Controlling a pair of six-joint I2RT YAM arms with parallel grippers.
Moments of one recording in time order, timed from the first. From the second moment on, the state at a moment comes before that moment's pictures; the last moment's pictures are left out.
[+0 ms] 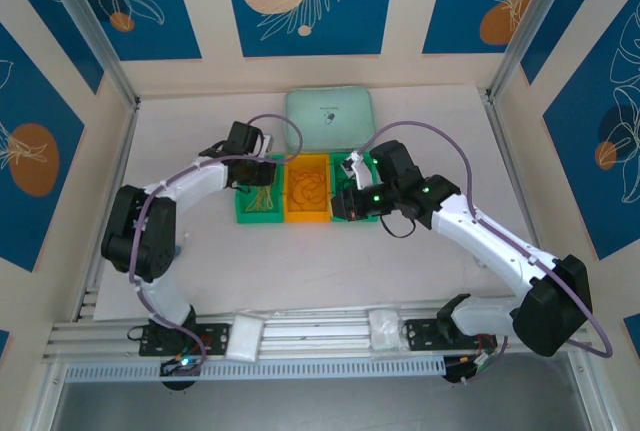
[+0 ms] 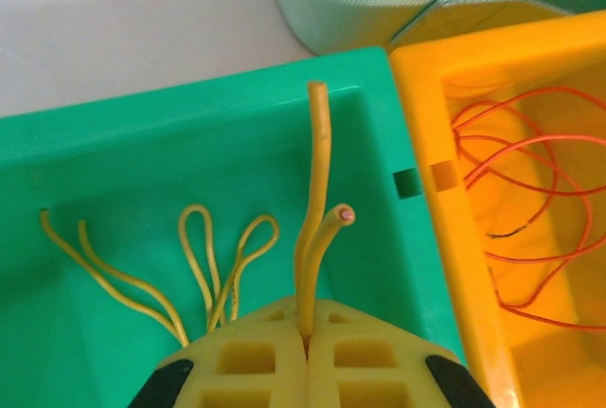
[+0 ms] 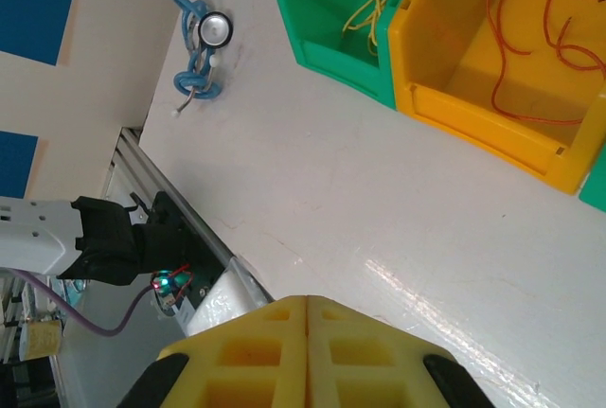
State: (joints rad) left arm -0.37 1.76 1.19 -0.42 0.15 -0.23; right arm 0.61 1.25 1.02 -0.57 -0.57 0.48
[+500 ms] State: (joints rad) left arm -0.37 1.80 1.19 -0.44 0.22 -0.24; right arm 0.61 1.26 1.02 -0.57 -0.58 0.48
